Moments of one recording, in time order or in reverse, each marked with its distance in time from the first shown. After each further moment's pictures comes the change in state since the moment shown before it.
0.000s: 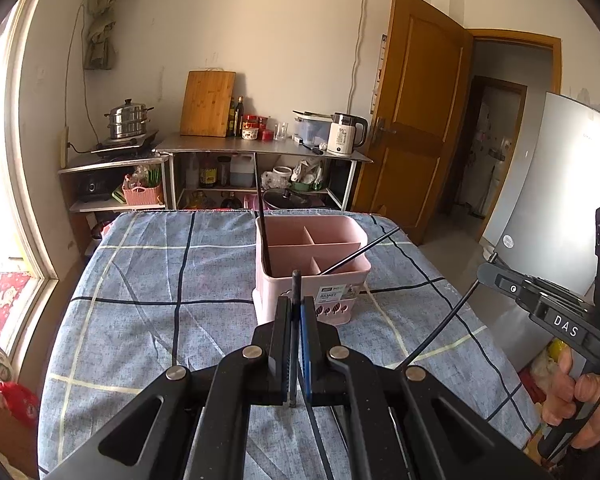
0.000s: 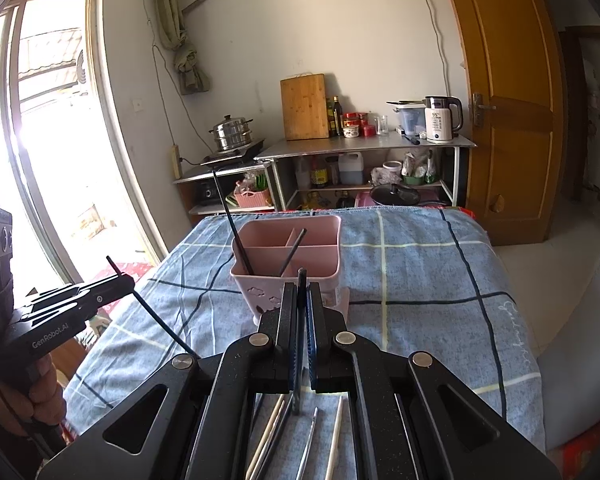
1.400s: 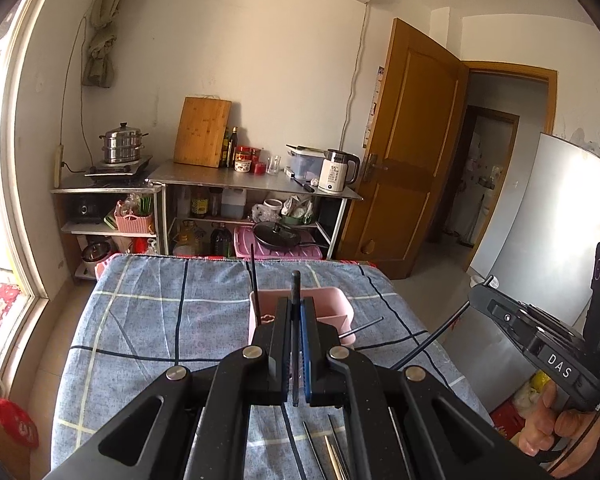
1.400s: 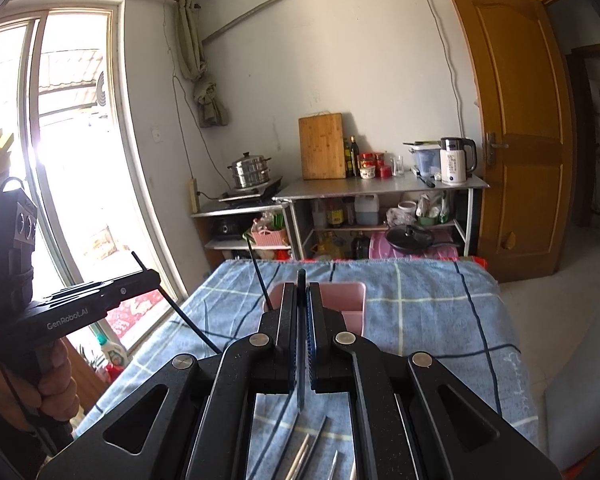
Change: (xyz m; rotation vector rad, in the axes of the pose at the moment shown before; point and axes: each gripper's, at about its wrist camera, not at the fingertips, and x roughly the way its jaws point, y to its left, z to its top) left arm -0.022 0.008 0.080 -0.031 -0.100 -0.046; right arm -0.020 0.024 0.061 -0.033 -0.142 0.055
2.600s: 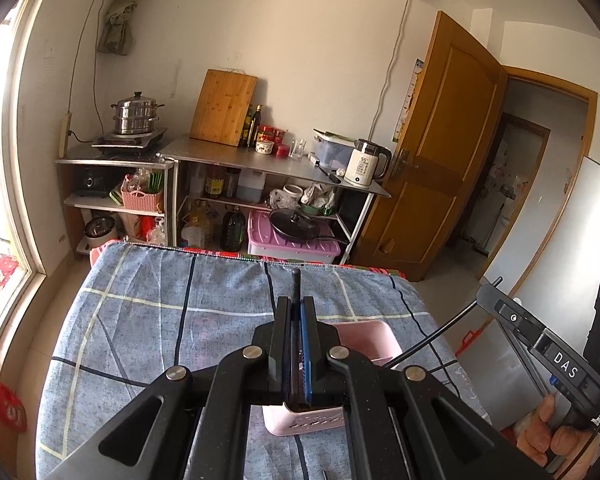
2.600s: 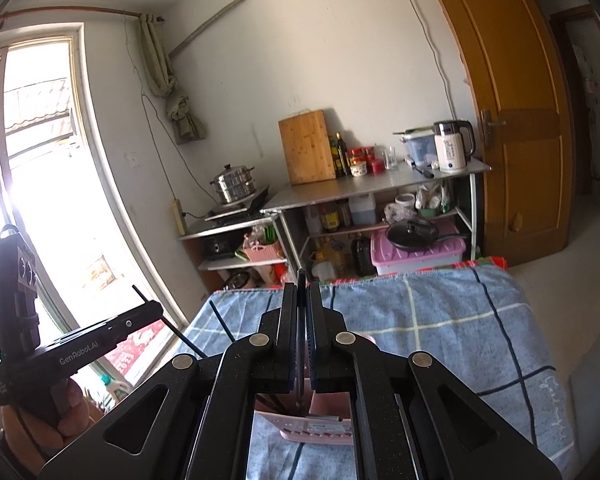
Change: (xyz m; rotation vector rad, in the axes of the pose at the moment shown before) left arm 0.110 0.050 0.031 -0.100 0.083 0.042; right arm 0.102 -0.028 0.026 0.135 0.038 -0.015
